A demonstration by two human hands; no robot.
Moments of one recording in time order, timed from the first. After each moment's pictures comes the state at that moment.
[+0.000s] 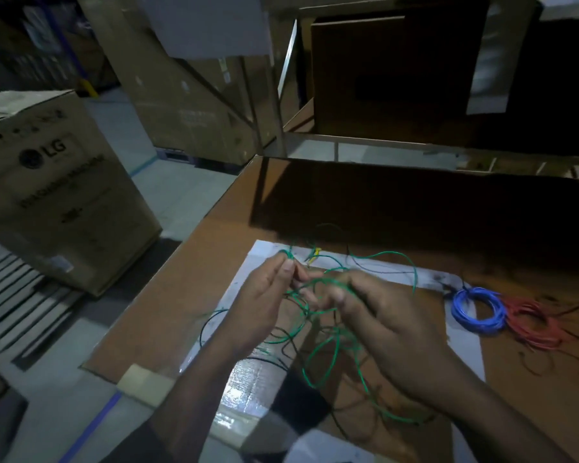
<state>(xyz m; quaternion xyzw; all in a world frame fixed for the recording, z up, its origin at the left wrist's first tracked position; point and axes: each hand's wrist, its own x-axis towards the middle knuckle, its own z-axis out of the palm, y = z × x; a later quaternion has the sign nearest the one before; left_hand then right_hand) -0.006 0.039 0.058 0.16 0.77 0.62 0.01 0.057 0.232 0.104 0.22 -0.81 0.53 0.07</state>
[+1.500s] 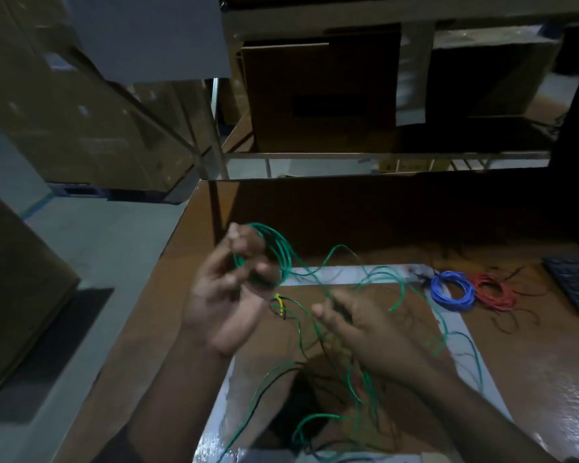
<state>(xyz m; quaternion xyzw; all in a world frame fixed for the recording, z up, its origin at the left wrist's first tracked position) -0.067 -0.017 0.109 0.20 0.15 0.89 0.37 0.018 0.177 0.060 0.06 -0.87 0.48 0.06</state>
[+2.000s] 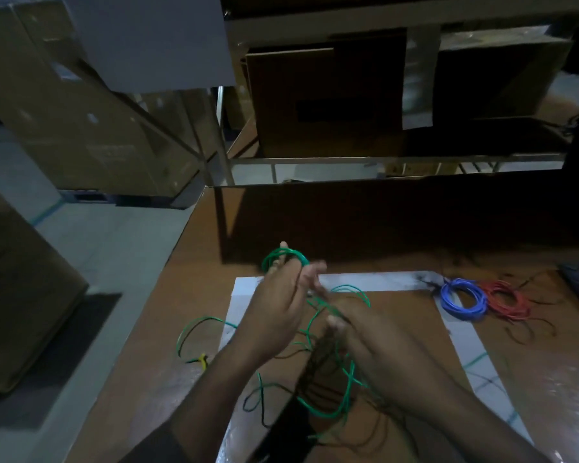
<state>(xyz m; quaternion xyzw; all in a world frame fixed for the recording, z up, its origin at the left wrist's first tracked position) -0.075 0.019 0.068 0.34 0.82 0.47 -0.04 0.033 0.176 0.074 0.07 -0.93 0.36 0.07</state>
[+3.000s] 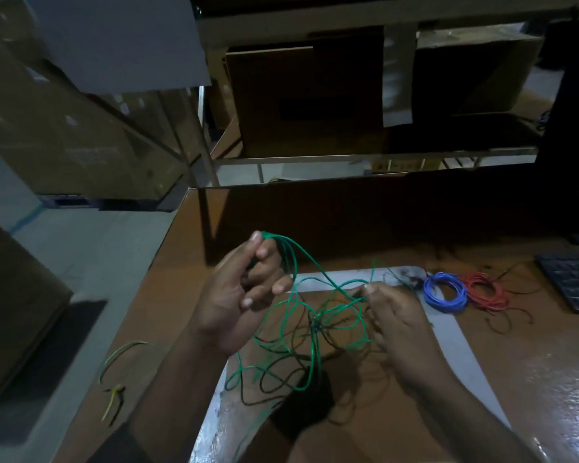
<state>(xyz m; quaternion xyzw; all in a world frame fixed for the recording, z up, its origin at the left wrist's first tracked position) -0.077 0.013 0.107 0.19 0.36 0.86 0.31 0.035 0.203 0.053 -0.10 -0.74 0.65 0.16</state>
